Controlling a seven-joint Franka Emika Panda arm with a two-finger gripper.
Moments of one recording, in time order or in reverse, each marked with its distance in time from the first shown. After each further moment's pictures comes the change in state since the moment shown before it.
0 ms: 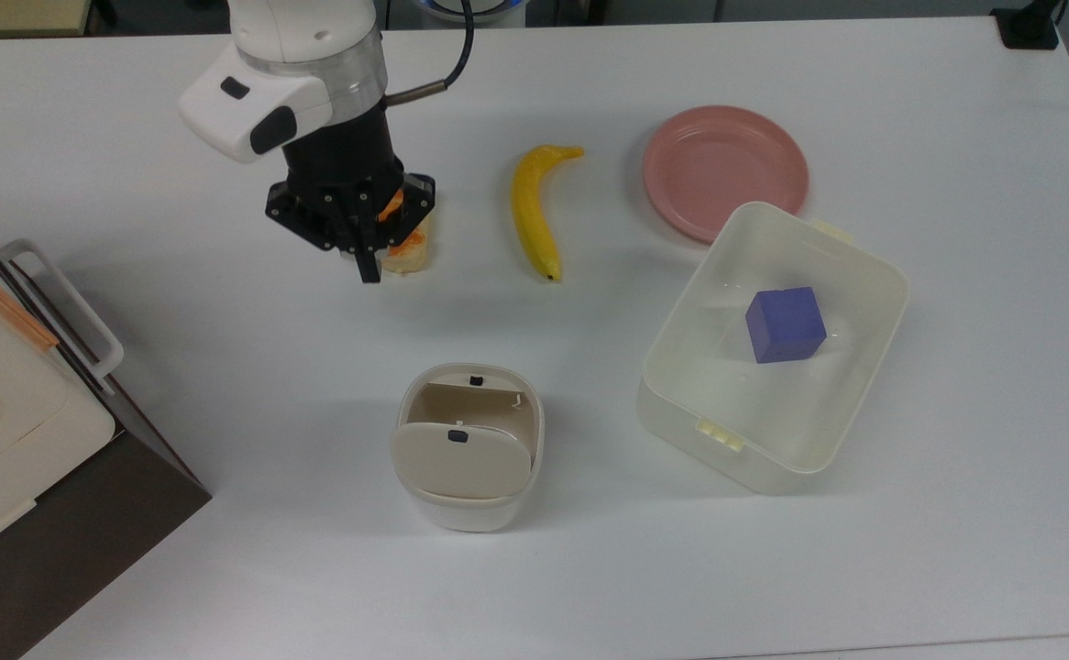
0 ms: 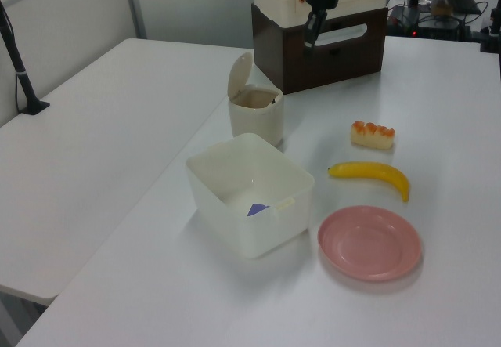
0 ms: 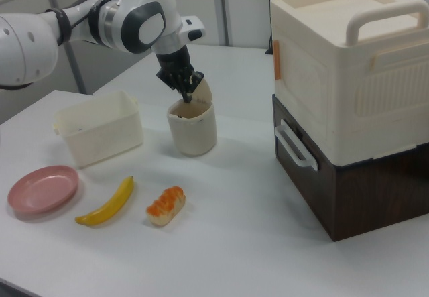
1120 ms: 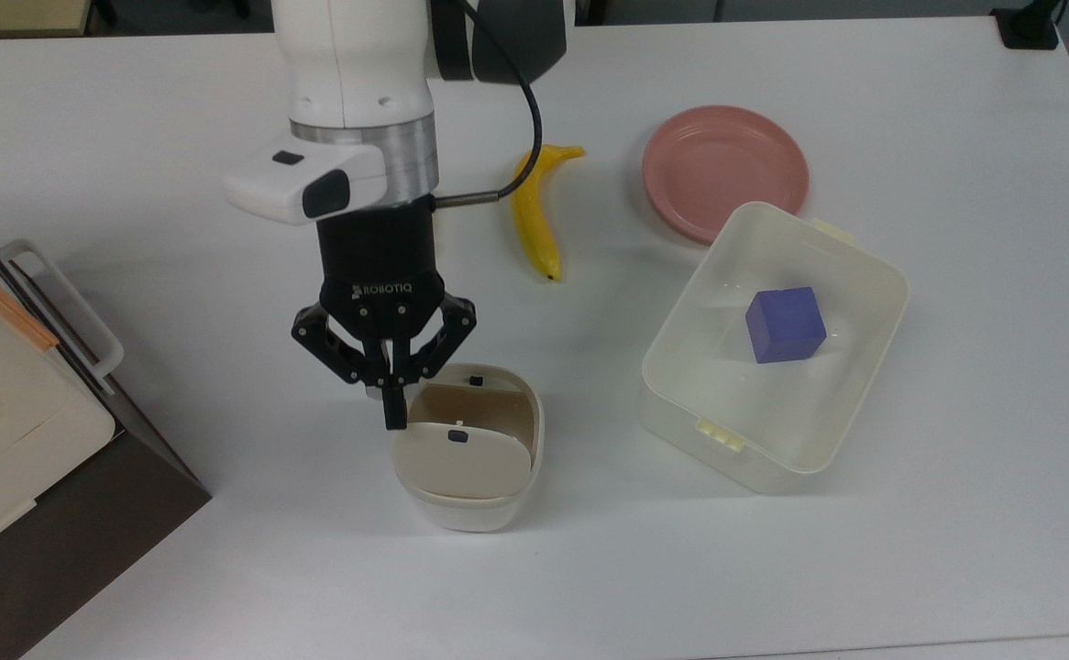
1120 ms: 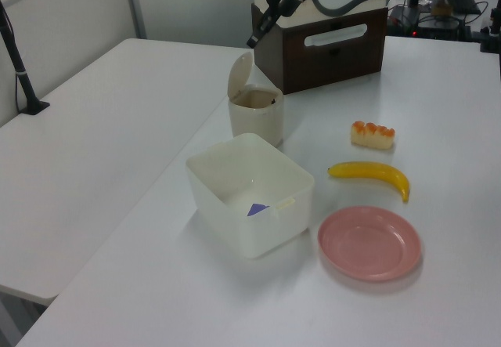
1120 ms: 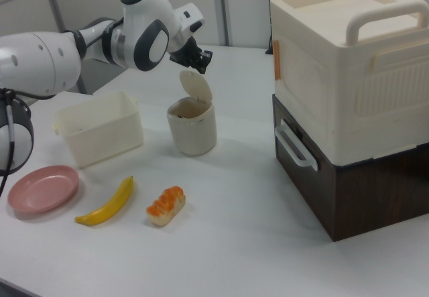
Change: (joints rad) arm 0.059 0.182 0.001 0.116 -0.008 0.482 -0.005
